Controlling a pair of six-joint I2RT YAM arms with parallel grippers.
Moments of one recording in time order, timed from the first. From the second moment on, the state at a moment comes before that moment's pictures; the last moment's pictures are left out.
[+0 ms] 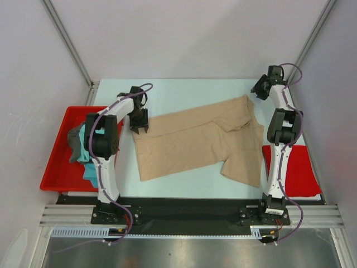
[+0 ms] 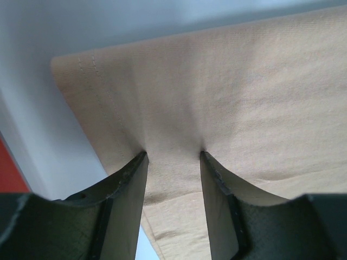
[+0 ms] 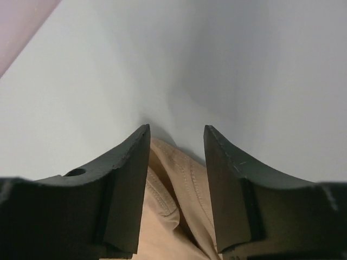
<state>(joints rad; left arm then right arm) -0.16 2.13 1.62 -0.85 -0.01 -0.26 -0.13 2.57 2.30 -0.52 -0.09 0.53</state>
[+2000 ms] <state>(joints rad) -0.22 1.99 1.51 -0.80 0.03 -0.26 -0.17 1.98 1.30 -0.38 -0.39 0.78</state>
